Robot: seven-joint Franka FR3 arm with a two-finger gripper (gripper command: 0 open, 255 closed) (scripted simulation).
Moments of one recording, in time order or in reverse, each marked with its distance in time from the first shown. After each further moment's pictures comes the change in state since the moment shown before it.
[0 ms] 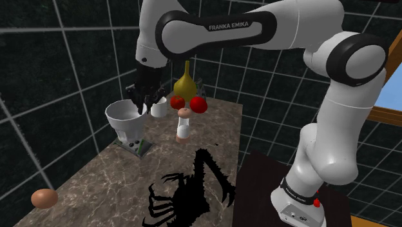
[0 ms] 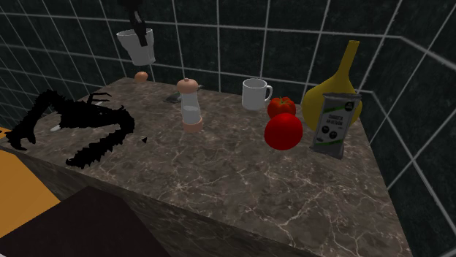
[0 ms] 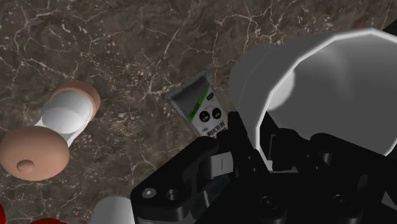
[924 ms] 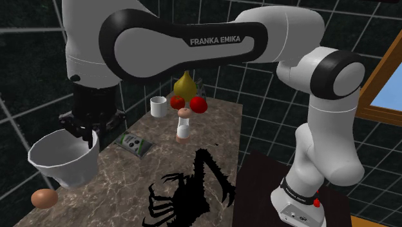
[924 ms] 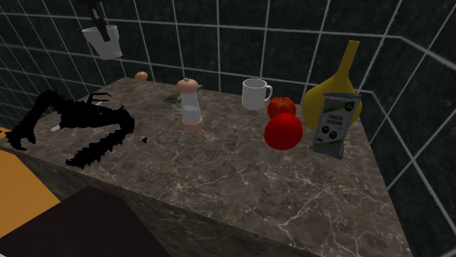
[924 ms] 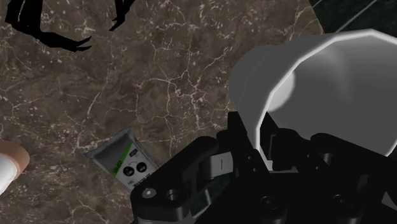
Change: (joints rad) arm 0.216 0.247 0.097 0.331 -0.128 -0.081 0.326
